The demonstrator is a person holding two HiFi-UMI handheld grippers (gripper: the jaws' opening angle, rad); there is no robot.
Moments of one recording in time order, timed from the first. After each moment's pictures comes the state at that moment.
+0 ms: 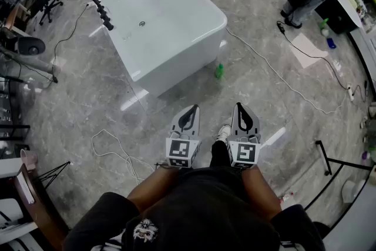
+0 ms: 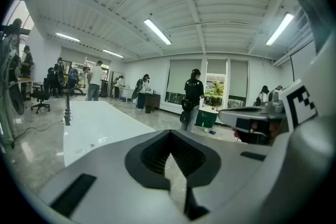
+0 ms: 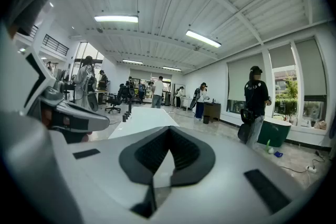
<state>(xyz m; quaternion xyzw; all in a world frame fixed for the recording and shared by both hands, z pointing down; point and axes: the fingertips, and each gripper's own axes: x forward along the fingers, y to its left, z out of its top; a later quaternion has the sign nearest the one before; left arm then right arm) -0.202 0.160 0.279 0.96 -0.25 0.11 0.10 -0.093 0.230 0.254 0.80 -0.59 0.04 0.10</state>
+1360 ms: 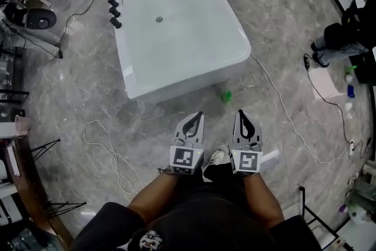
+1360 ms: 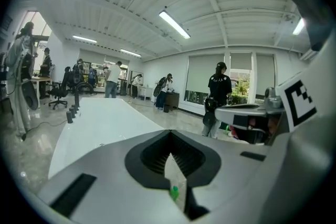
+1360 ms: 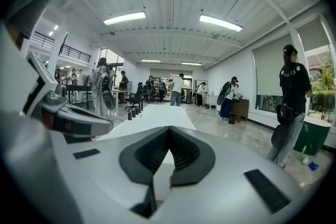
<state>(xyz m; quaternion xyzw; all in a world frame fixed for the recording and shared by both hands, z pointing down) -0.043 -0.030 0.352 0.92 -0.35 0.11 0.11 0.071 0.005 0.311 0.71 -0.69 0.04 0.11</state>
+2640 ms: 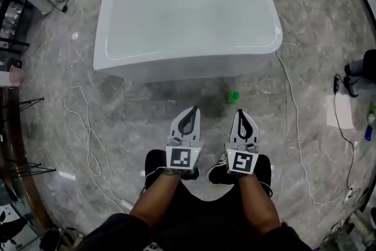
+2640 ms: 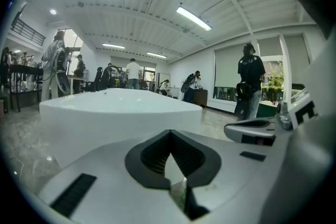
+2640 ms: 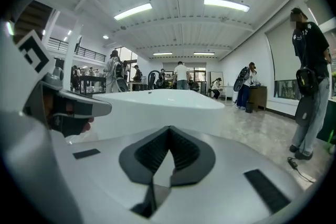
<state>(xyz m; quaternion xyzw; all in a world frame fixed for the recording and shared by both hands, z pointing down) 0.028 -0.054 0.634 0.85 -0.51 0.09 0.11 0.156 -0.030 0.646 0.65 -0.75 0.06 0.12</state>
